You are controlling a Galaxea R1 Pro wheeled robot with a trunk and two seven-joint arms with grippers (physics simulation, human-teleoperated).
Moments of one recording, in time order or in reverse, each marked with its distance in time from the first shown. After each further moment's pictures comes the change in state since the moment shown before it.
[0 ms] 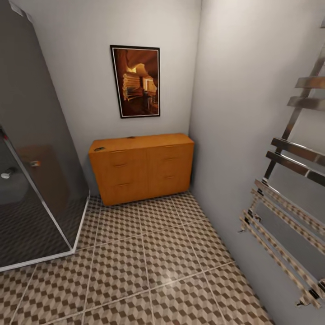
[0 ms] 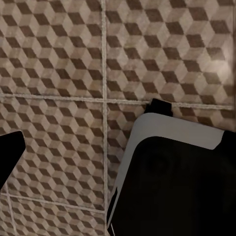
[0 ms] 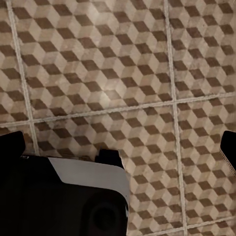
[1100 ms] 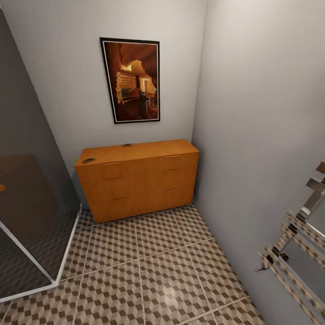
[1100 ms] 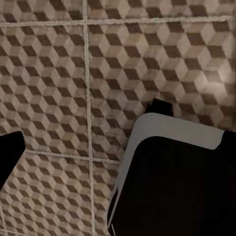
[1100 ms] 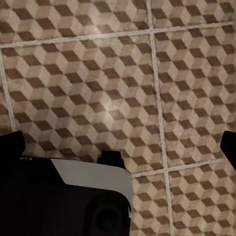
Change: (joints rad) left arm 0.000 0.001 0.000 0.001 0.000 0.000 0.000; right arm 0.000 0.005 0.000 -0.003 -0.005 -0.002 -0.001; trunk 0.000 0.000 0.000
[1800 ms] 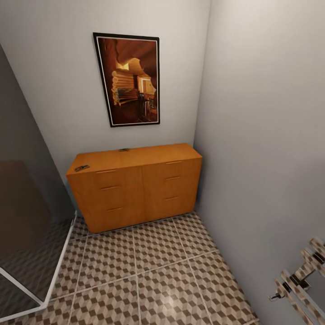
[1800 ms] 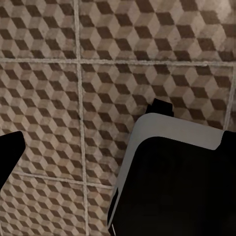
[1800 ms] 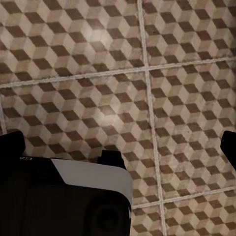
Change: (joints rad) left arm 0.000 0.001 0.000 0.000 0.001 -0.001 0.000; right arm 0.000 0.000 0.000 0.000 0.000 0.000 0.000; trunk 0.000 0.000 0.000
